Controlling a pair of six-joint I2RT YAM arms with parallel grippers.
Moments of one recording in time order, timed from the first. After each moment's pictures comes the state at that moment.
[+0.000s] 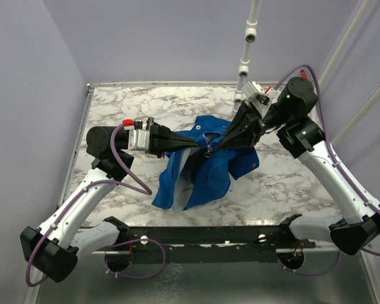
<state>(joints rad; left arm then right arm) -0.52 1.03 0.99 0.74 1.18 -0.17 0.53 1.25 1.41 -0.01 -1.44 0.17</state>
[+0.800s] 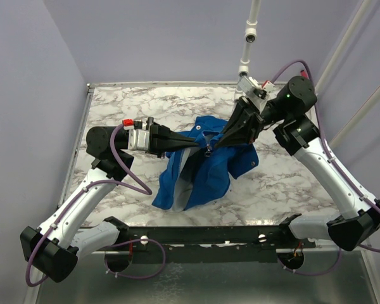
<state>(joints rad) -0.52 1.03 0.99 0.74 1.17 -0.17 0.53 1.29 1.41 0.15 -1.46 0.33</state>
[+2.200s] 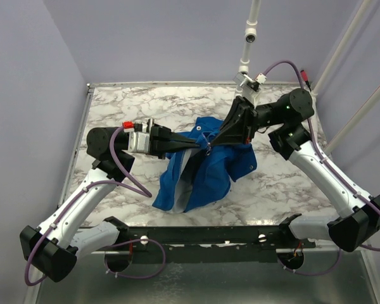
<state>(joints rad) -0.54 1.03 0.99 0.75 1.17 -0.16 0.54 1.28 1.27 0.48 -1.33 0.76</state>
